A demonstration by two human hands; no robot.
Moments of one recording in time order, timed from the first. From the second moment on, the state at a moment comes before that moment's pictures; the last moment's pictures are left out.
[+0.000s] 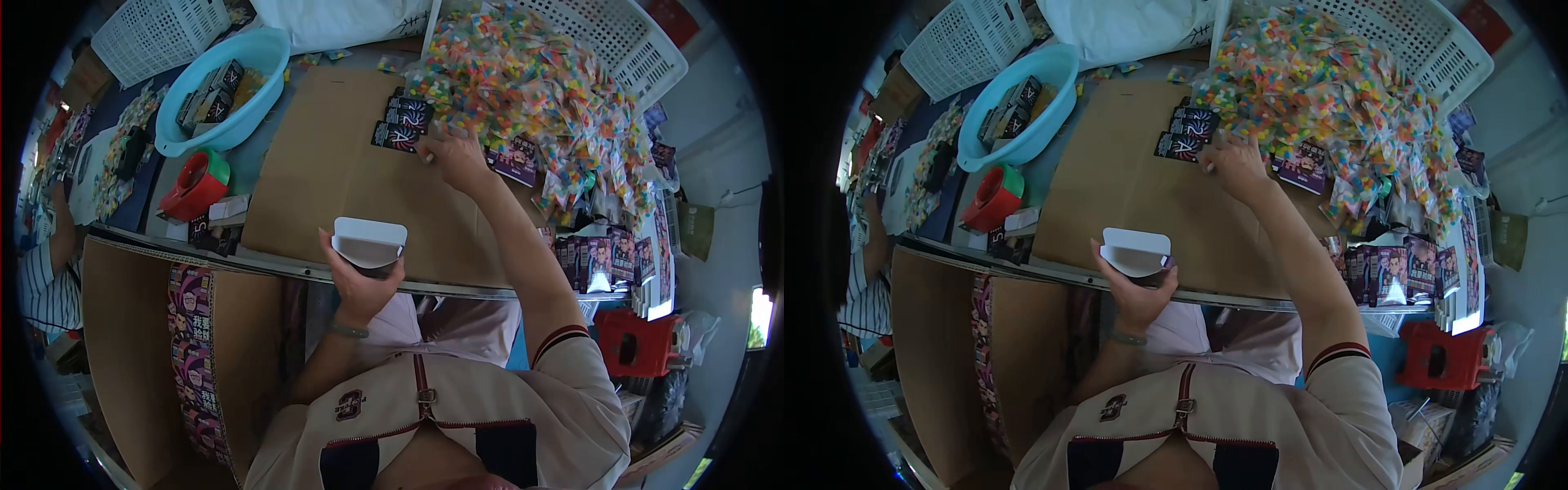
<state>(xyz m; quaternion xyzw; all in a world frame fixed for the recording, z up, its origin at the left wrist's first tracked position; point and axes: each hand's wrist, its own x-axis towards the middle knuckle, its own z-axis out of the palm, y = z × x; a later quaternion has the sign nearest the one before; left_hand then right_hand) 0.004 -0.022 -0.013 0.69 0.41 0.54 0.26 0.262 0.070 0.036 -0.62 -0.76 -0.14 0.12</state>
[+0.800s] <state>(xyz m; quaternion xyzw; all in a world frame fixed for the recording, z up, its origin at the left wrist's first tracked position) 0.002 -0.020 -0.030 0.69 0.40 0.54 0.26 0.170 0.084 0.017 -0.73 -0.68 0.03 0.09</state>
